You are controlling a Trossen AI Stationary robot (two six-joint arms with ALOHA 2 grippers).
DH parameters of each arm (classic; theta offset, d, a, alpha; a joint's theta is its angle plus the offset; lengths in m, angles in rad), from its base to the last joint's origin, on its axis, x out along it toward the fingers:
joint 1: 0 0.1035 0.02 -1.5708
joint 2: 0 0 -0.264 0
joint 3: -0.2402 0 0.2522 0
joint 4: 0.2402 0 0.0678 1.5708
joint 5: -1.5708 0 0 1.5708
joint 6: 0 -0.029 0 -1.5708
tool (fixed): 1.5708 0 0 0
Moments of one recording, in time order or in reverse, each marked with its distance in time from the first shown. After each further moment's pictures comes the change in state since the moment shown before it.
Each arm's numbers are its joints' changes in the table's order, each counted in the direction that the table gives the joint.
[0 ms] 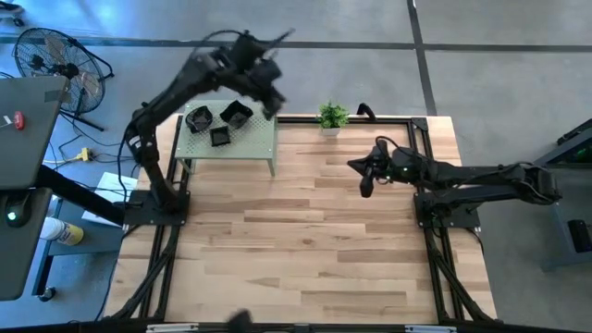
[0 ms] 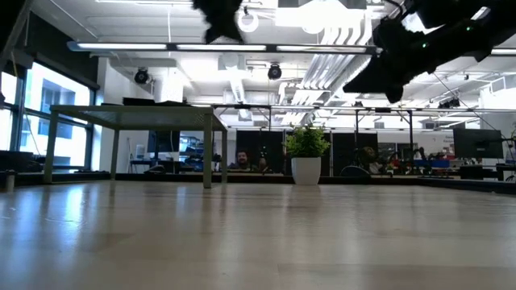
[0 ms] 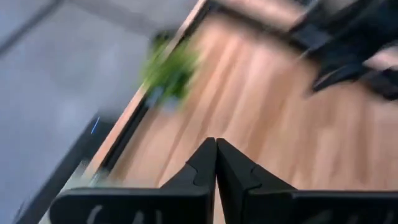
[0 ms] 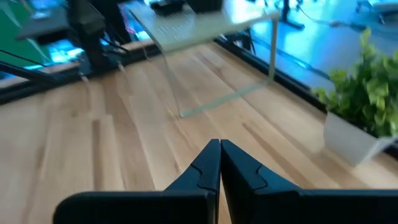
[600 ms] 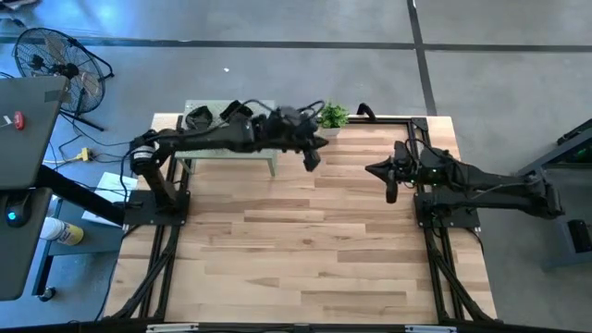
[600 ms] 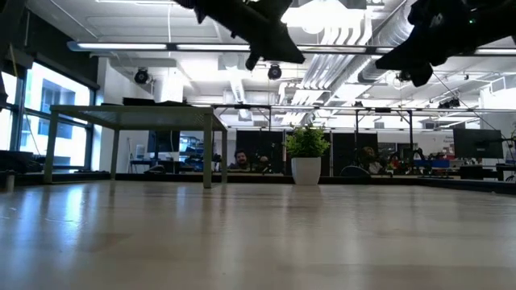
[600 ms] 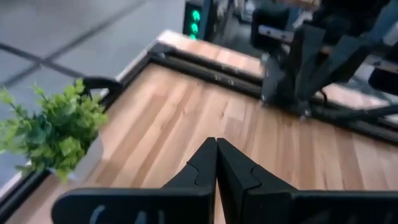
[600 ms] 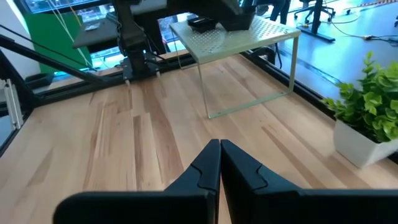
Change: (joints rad) left arm -0.371 -0.014 0.593 -0.951 0.228 0.214; right arm 0.000 -0.387 0.000 0.315 0.125 0.034
